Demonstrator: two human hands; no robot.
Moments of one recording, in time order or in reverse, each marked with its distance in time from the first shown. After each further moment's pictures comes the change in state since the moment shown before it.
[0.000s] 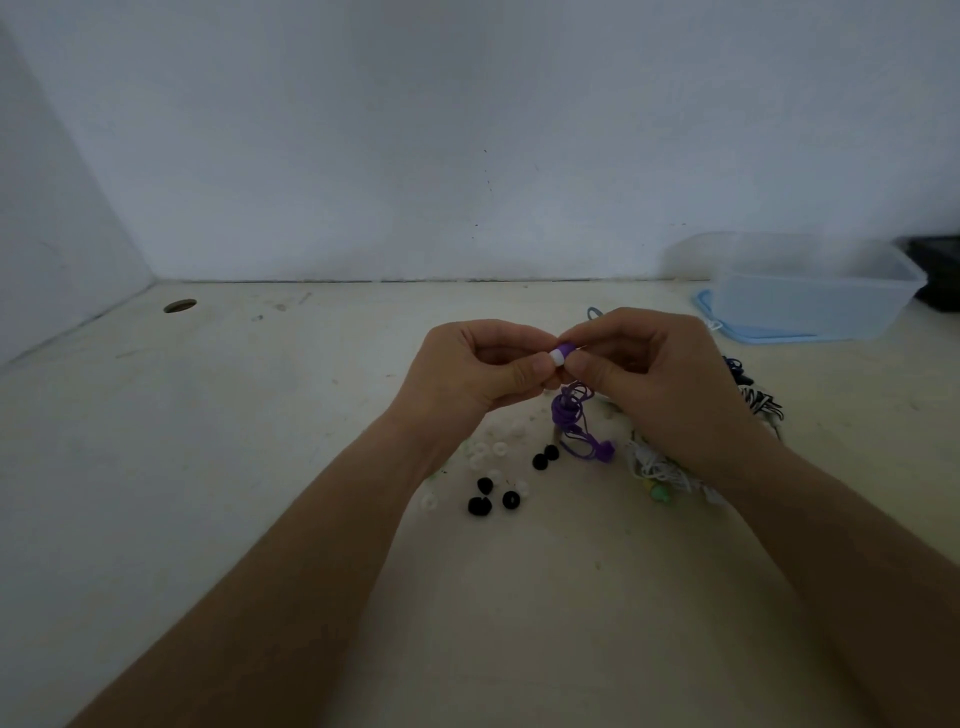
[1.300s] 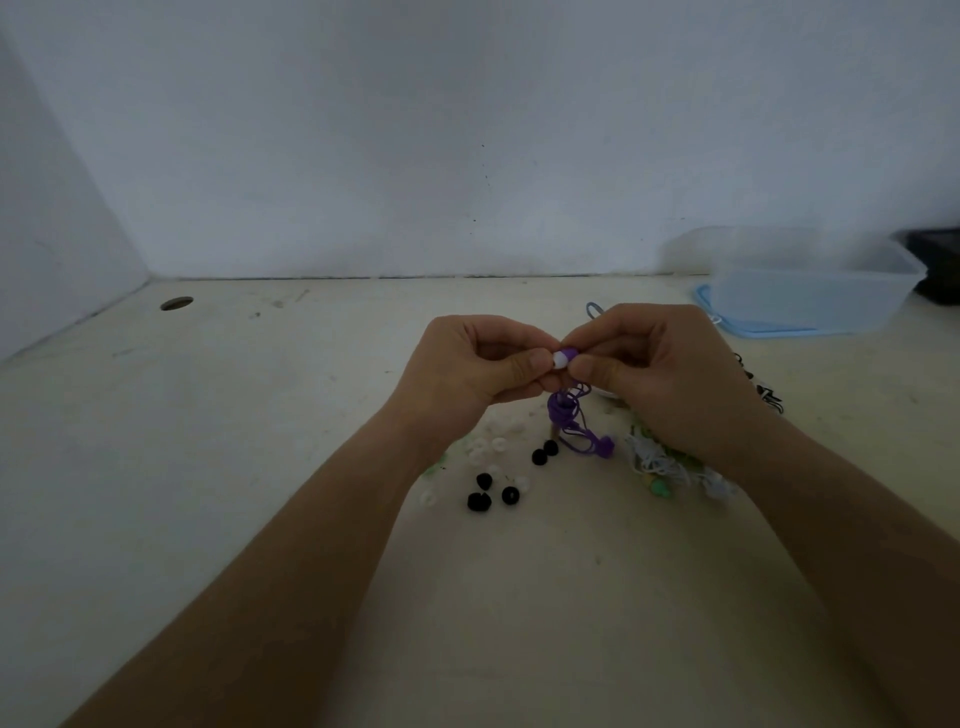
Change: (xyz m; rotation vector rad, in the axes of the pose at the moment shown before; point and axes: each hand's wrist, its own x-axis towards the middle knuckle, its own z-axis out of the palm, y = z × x) left_hand 0.001 -0.001 -0.003 0.082 -0.027 0.035; right_hand 0.002 -0.004 -0.006 -0.024 -0.073 0.026
